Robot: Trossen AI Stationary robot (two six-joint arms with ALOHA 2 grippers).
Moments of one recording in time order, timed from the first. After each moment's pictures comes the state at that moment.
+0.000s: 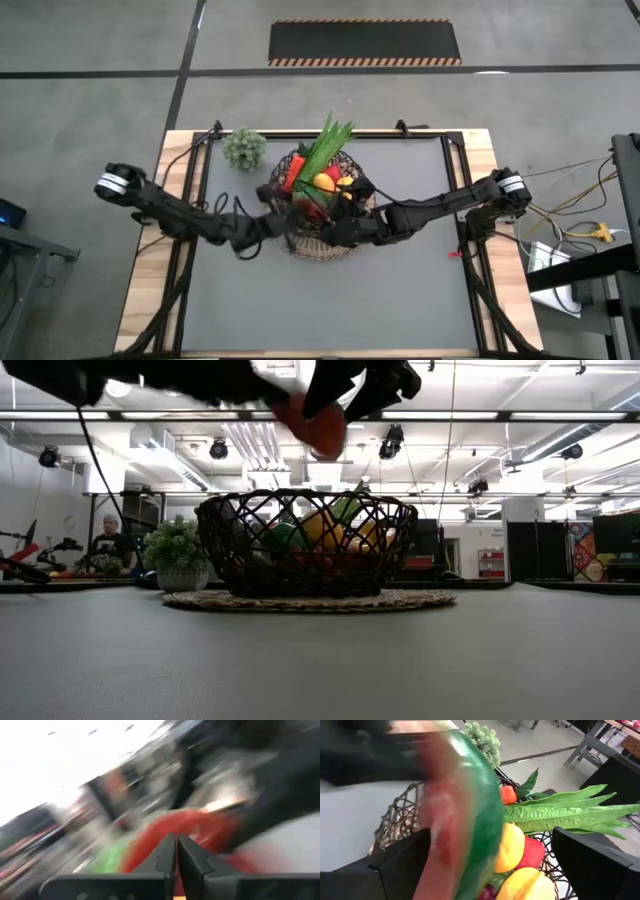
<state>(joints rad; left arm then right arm) -0.31 1.39 0.60 0.93 -0.78 0.53 0.24 1.73 1.45 -0.48 0.83 0.34</state>
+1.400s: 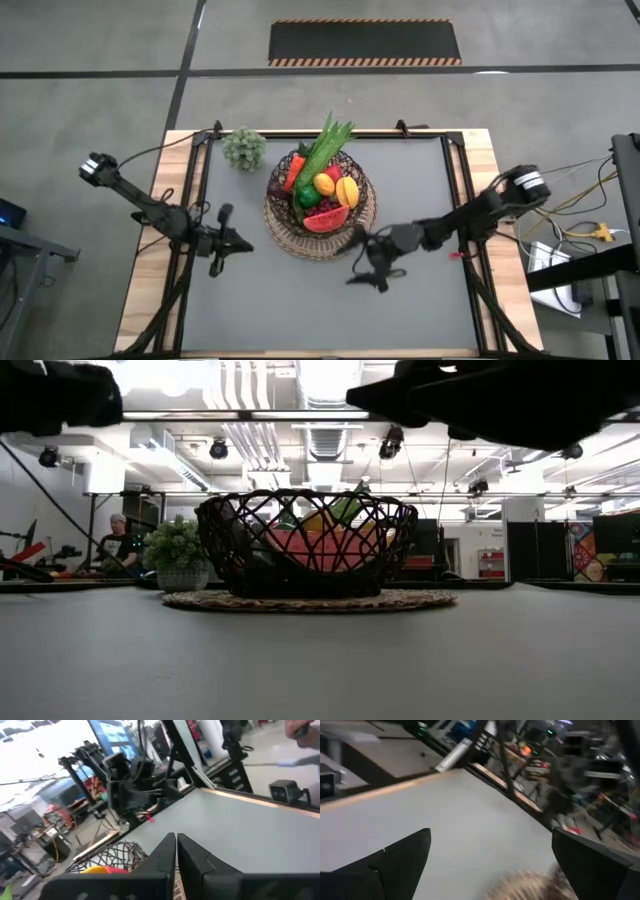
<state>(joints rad) -0.57 0.44 0.09 0.36 -0.33 0.51 0.31 1.60 0.60 0.84 -0.07 -0.52</state>
